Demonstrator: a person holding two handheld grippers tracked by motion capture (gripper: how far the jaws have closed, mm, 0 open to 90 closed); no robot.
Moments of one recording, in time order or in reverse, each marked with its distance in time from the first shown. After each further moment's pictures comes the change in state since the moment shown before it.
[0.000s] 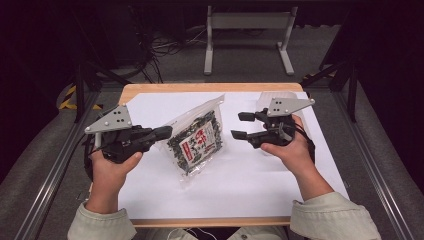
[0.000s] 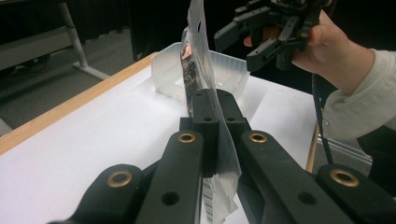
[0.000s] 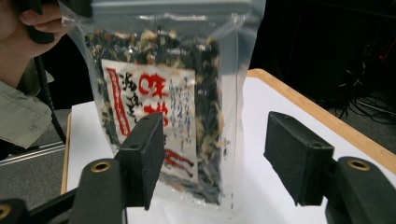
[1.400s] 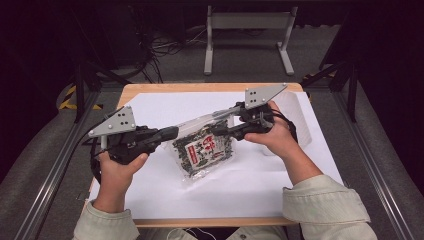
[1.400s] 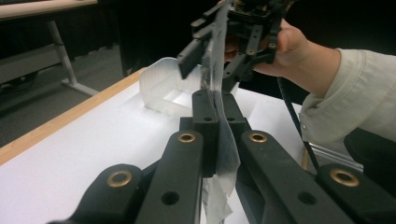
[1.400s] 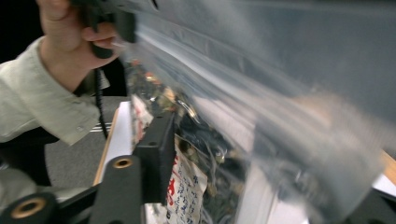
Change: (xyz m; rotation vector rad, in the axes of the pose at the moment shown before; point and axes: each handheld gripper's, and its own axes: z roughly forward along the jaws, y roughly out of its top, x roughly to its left) left arm -0.004 -0.003 0.009 -0.075 -0.032 0.013; right arm -0.008 0.029 0.043 0.000 0.268 -0.134
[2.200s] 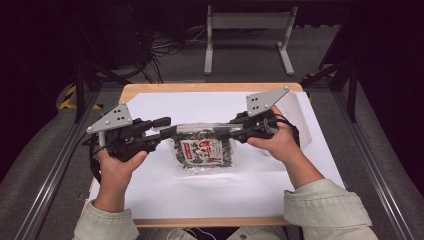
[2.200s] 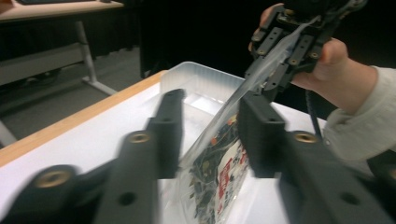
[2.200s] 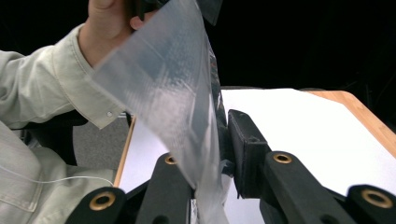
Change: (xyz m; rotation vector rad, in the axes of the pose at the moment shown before) left arm 0.008 -0.003 -0.002 -0.025 0.082 -0.052; right arm 0.015 0.001 -0.007 0.047 0.060 -0.022
